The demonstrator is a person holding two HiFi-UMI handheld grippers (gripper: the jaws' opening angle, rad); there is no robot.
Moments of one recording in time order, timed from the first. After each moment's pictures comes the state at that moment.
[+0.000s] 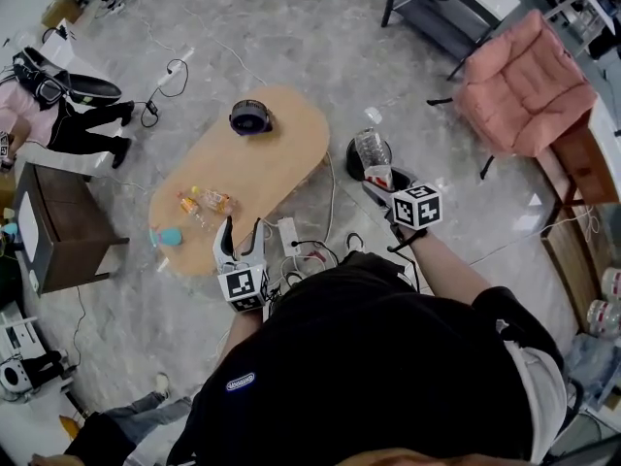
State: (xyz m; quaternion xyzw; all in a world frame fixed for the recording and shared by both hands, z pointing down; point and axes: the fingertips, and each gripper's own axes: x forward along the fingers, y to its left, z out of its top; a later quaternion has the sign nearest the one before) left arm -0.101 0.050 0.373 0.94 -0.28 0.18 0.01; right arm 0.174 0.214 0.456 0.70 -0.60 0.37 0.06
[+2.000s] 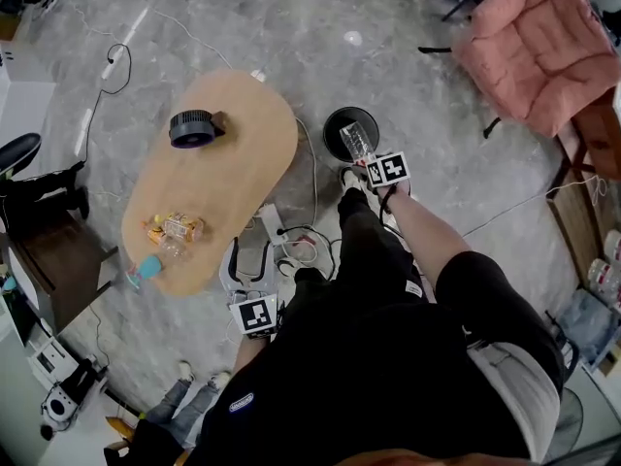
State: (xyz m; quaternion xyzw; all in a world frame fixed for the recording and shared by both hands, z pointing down) left arm 0.071 0.049 0.487 0.93 -0.18 0.31 -0.01; right arm 0.329 0.203 0.778 0.62 -0.47 0.61 0.14
